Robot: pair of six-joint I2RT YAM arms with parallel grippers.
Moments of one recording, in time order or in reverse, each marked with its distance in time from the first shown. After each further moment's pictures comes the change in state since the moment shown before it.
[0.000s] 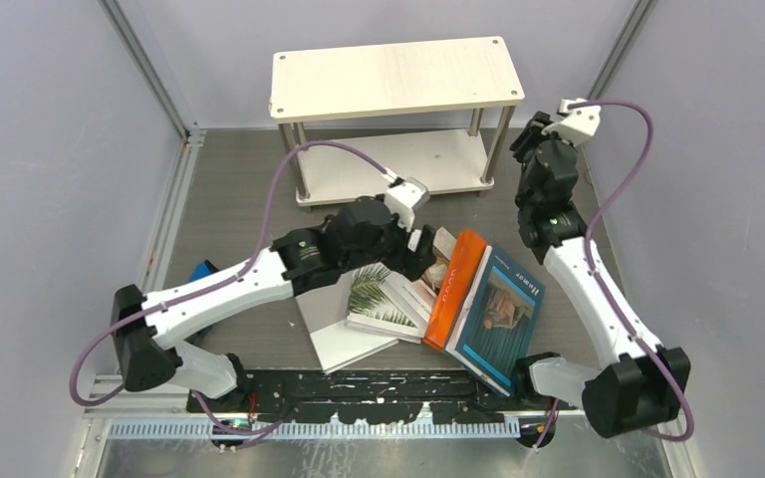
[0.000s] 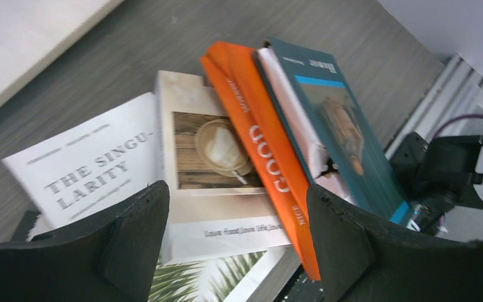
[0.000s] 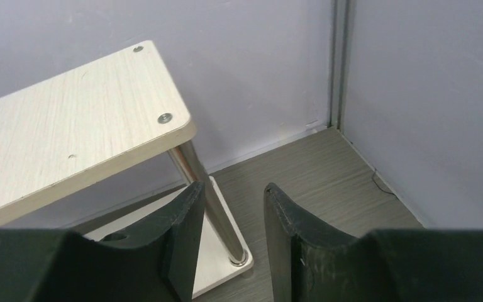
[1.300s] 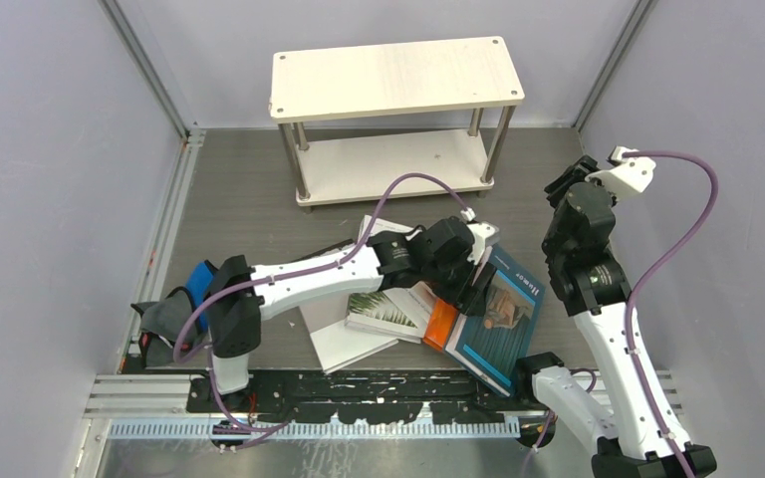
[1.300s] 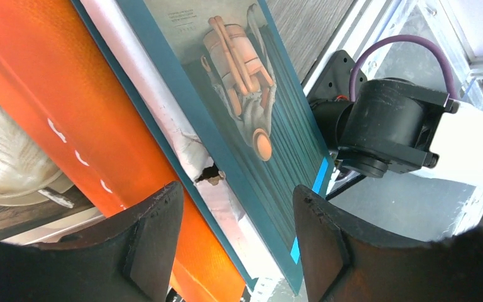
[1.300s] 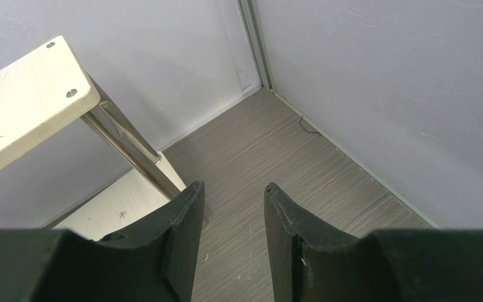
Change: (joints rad) left arm -0.132 0.480 0.347 -0.177 0.314 -0.193; right arm -0.014 -0.375 -0.047 -0.467 0.198 0.174
